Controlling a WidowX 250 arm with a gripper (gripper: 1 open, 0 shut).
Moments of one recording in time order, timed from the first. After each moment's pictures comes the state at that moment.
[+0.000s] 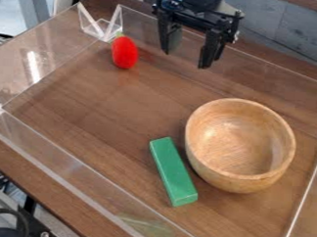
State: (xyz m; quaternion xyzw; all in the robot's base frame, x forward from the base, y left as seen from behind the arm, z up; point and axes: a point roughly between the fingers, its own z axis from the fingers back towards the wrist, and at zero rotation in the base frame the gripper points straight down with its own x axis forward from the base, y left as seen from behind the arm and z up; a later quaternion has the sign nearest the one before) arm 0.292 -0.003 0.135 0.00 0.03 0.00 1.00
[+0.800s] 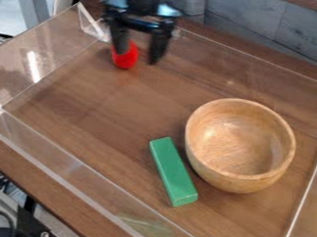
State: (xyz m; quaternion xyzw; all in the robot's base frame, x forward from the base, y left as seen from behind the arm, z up) arm 0.291 0.091 0.102 -0.03 0.03 0.09 1.00
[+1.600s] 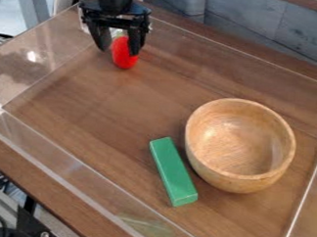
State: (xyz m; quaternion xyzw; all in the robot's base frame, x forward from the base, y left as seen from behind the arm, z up) arm 0.316 0.122 0.085 -0.03 -0.05 0.12 0.99
